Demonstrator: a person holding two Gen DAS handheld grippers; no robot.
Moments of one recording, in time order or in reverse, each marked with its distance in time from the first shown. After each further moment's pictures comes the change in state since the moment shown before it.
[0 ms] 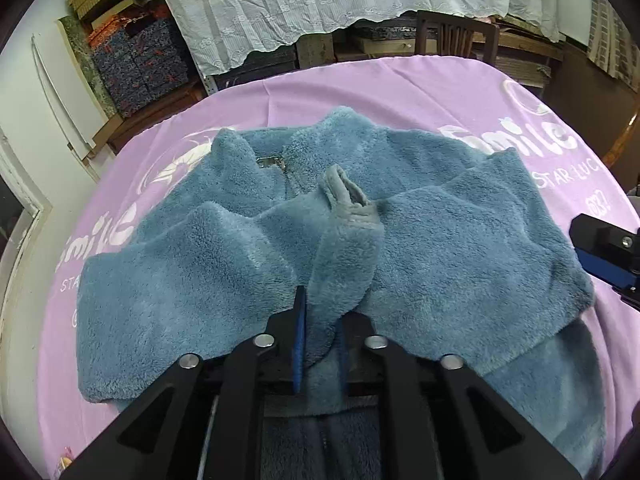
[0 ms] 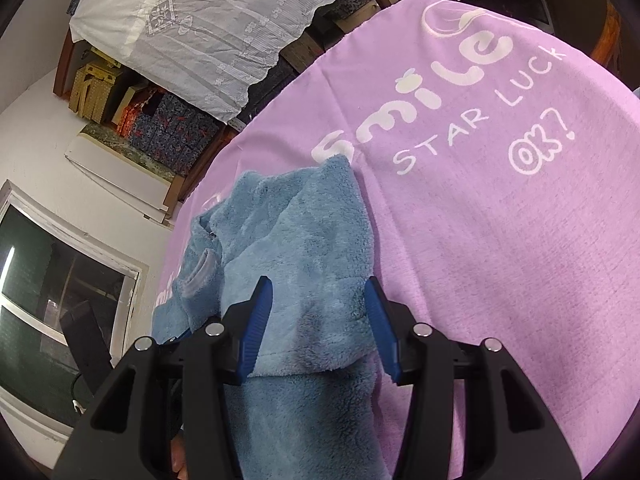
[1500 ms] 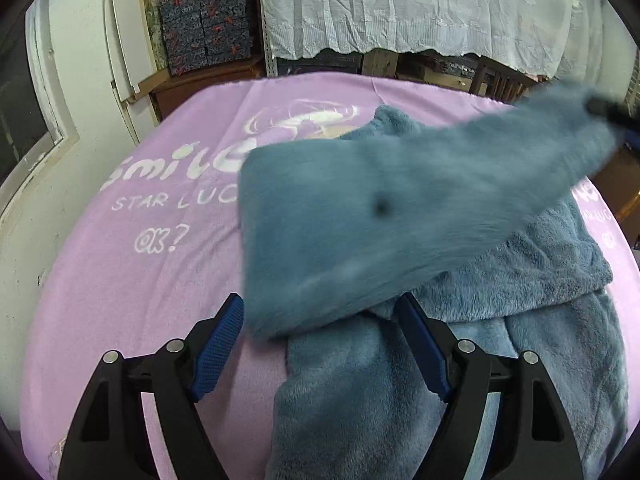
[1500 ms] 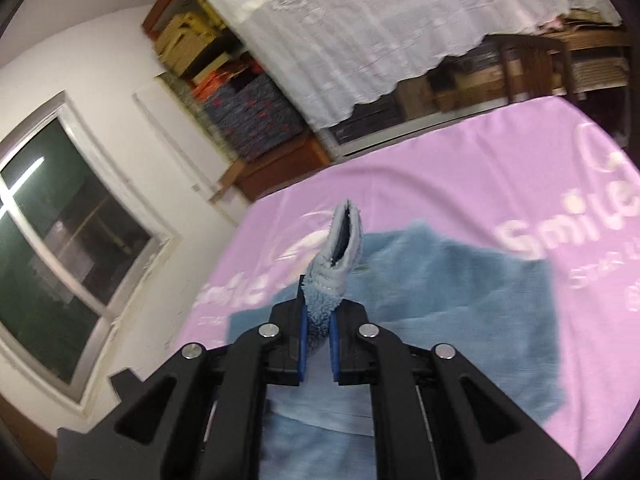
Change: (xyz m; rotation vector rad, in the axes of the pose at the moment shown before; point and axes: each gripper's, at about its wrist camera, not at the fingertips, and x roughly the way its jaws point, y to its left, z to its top) left arm -0.028 0.138 -0.063 -0.227 -0.030 -0.020; right arm 0.008 0.153 0.004 -0.329 -0.113 0.011
